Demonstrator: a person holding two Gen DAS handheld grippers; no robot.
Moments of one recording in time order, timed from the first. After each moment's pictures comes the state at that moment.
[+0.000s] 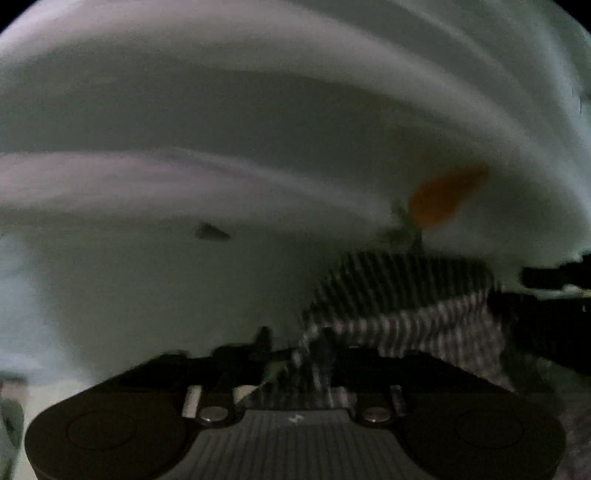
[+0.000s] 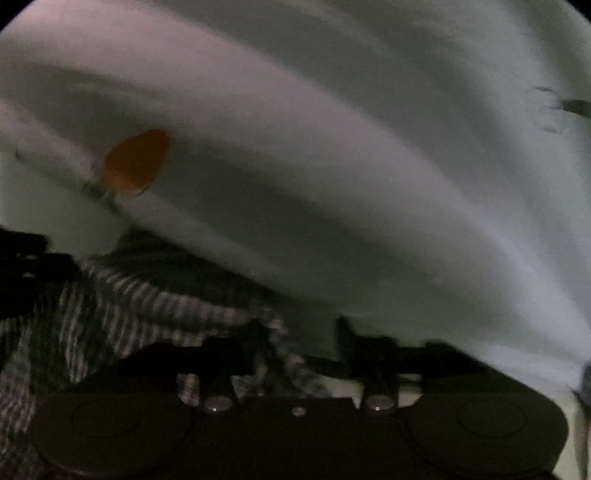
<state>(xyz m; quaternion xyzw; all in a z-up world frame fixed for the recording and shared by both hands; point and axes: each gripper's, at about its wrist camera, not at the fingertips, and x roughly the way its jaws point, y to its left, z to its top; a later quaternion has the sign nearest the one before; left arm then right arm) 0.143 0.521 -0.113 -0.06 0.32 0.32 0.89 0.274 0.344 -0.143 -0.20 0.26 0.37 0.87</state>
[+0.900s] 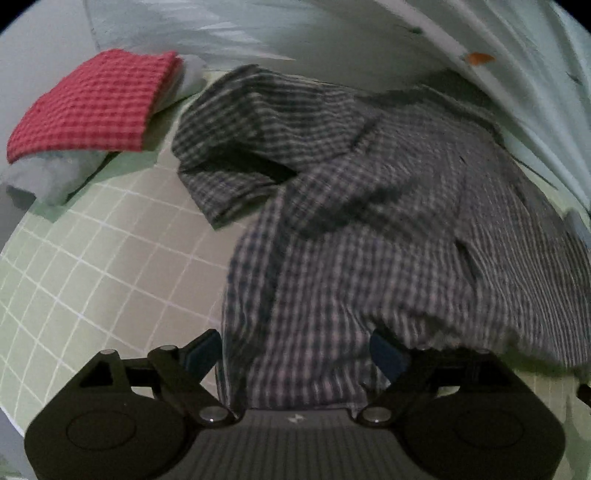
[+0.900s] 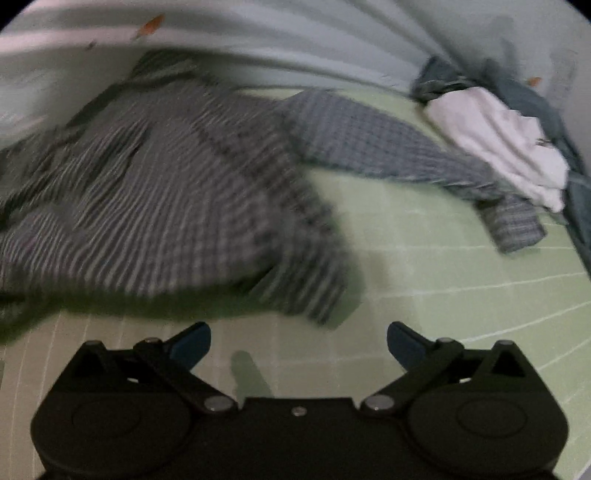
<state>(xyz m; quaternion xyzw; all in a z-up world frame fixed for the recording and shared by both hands) -0.203 0.362 -0.133 -0.26 0.44 0.38 0.77 0.037 0.019 -0.187 -0.17 0.43 0.25 0.85</state>
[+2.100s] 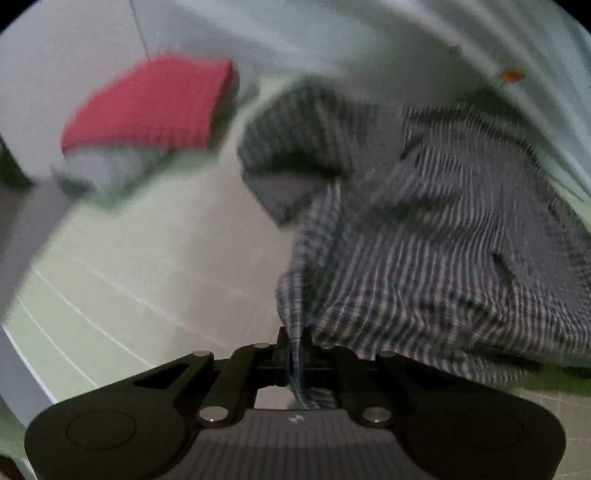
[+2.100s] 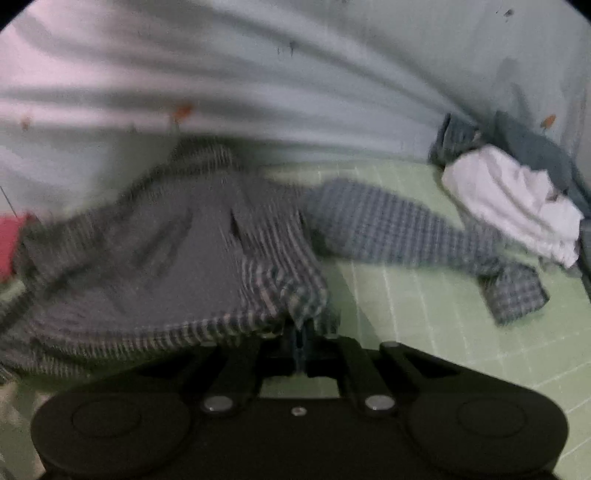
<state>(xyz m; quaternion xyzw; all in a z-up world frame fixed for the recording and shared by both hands) -0.244 0.360 -0.098 -0.23 0.42 0.45 0.76 0.069 -0.023 -0.100 -0.07 0.35 0.34 0.87</state>
